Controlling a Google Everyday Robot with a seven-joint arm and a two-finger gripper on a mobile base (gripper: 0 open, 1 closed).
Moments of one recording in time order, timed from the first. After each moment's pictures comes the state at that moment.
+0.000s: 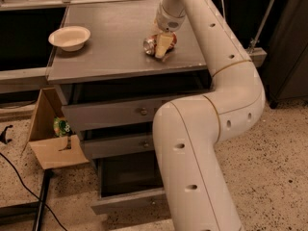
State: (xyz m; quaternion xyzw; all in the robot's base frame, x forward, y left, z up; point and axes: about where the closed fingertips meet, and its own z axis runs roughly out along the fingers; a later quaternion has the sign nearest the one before) arm 0.821 -0.027 0.850 -0.74 0.63 -0.02 0.23
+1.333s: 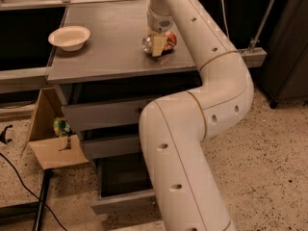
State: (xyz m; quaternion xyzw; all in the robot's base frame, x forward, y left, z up) arm 0.811 -0.011 0.845 -0.78 0.60 -0.06 0.16
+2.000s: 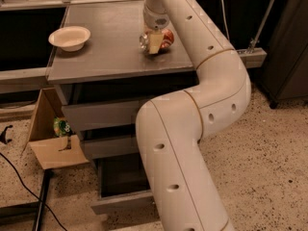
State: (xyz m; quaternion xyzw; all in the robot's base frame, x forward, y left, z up) arm 0.818 -0.002 0.854 -0.78 0.60 -0.07 0.17
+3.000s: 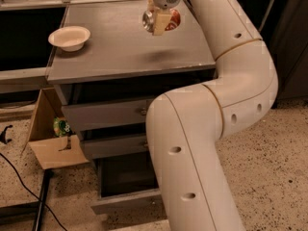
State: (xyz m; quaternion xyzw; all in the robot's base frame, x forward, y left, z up) arm 0.795 -0.012 0.935 -0.78 0.58 -0.08 0.23
